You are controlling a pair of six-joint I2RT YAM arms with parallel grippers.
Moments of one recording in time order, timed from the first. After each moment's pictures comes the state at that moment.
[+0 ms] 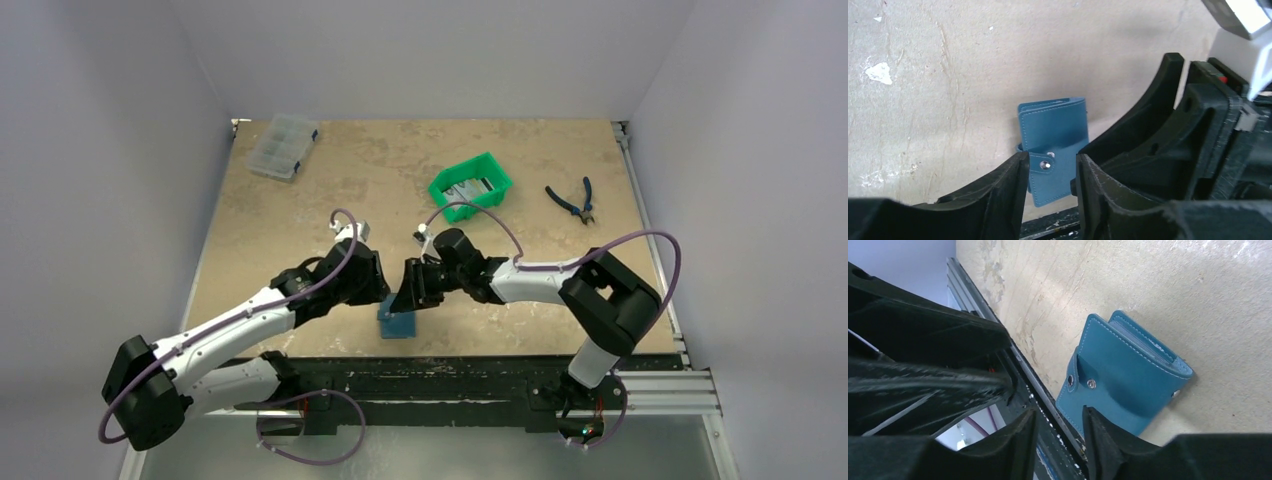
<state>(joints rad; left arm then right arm) -0.80 1.02 0.70 -0.51 -0.21 -0.81 0.85 1.66 0.79 0.21 -0.52 0.82</state>
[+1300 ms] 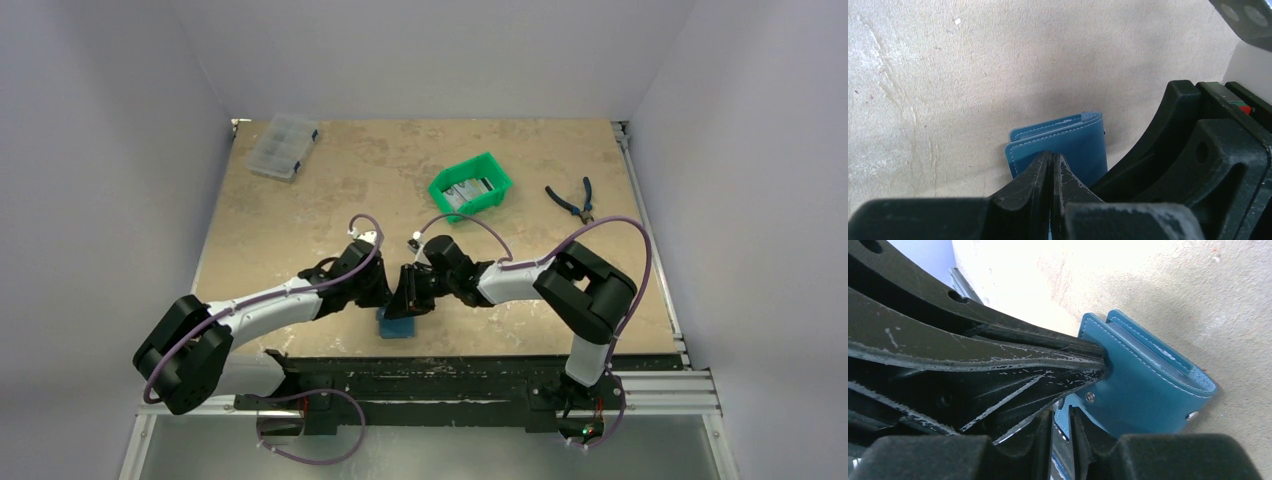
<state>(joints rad) -0.72 1.28 0.57 -0.19 -0.02 -0.75 0.89 1.80 0.82 0.31 -0.52 1.01</state>
